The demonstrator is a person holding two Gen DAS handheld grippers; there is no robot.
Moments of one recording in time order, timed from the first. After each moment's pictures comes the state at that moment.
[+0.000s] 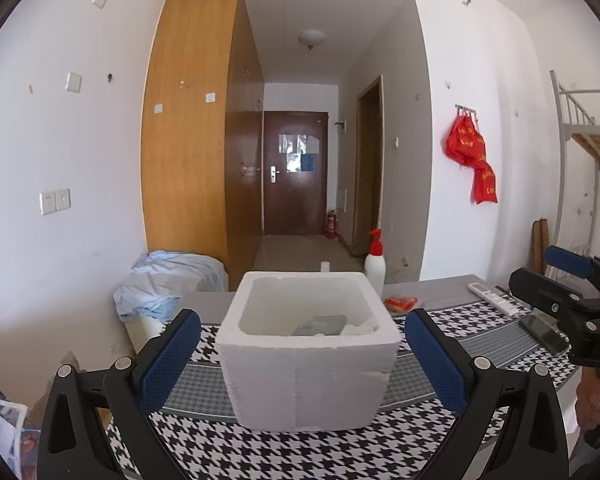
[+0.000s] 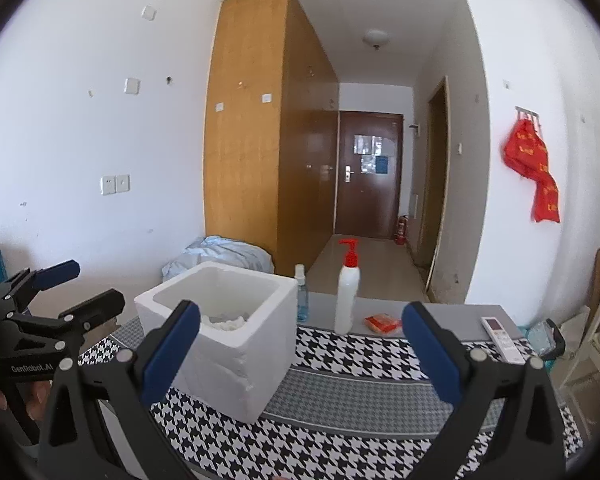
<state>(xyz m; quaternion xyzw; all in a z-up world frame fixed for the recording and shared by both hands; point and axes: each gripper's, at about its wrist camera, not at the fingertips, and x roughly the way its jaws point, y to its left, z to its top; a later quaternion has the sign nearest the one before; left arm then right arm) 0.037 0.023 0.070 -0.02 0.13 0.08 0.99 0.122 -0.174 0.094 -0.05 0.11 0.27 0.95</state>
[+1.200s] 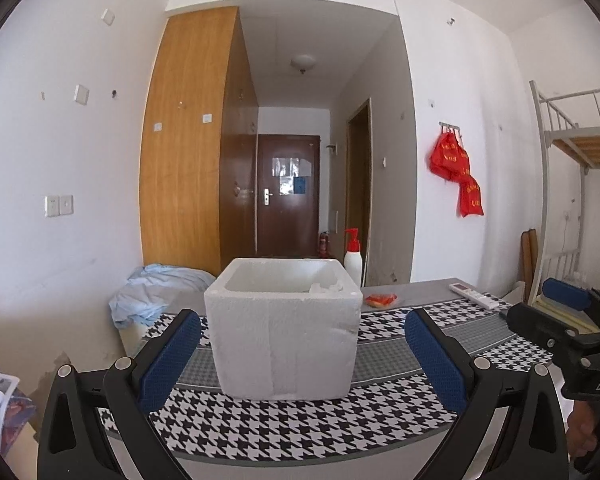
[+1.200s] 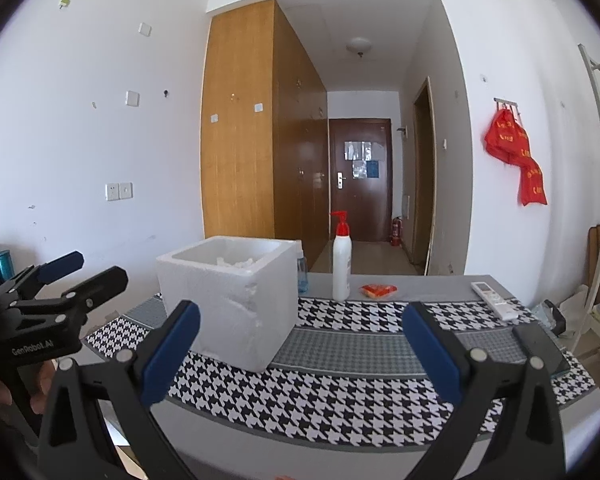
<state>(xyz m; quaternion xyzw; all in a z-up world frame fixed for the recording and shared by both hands) -0.021 -0.010 0.028 -0.01 0.08 0.08 0.99 0.065 -0.205 0.041 -0.02 0.10 0.27 0.96</state>
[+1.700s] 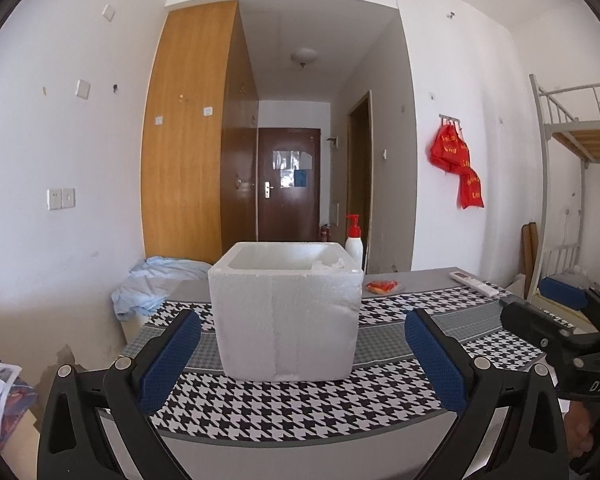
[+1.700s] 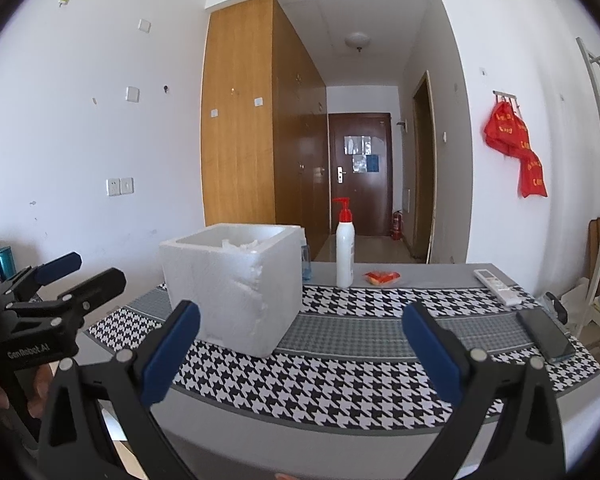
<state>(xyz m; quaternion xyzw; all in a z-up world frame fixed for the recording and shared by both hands) -0.030 -0.012 0.016 -0.01 0.09 0.08 0.99 0.056 -0.203 0.025 -0.02 0.11 0.26 0.96</state>
